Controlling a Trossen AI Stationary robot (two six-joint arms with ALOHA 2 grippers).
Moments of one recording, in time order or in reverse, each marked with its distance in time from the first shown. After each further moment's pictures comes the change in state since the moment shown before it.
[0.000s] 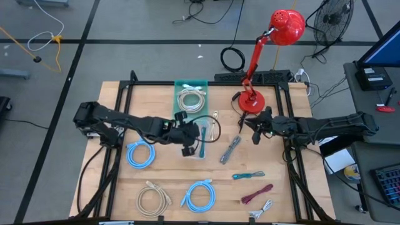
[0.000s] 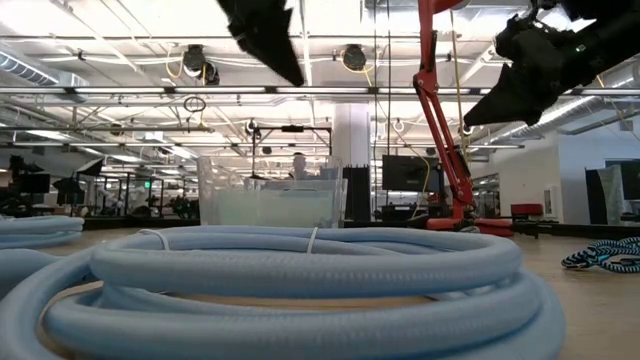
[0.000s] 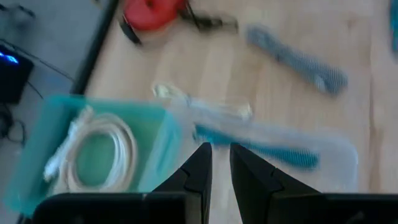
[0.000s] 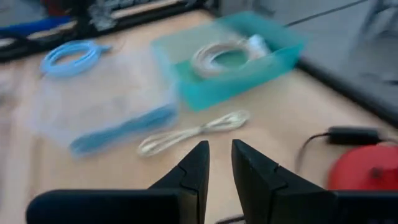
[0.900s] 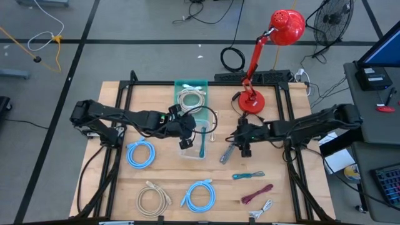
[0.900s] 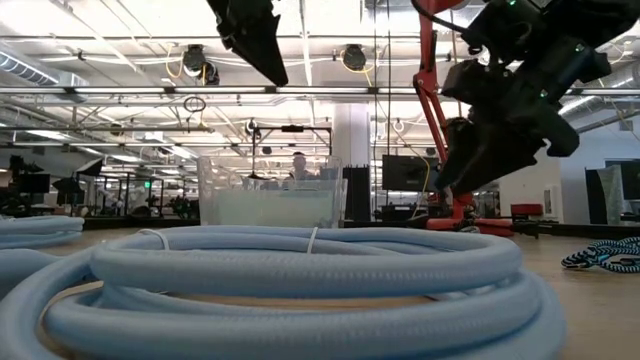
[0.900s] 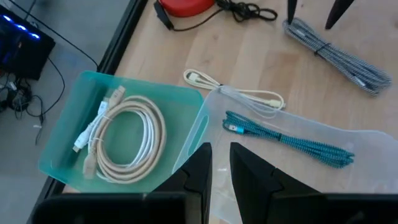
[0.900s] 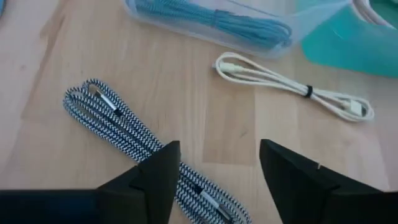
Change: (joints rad) left arm 0.041 -0.058 0.000 -0.097 -0.035 -0.056; right arm 0.007 0.598 0.136 0.109 -0.296 -0.466
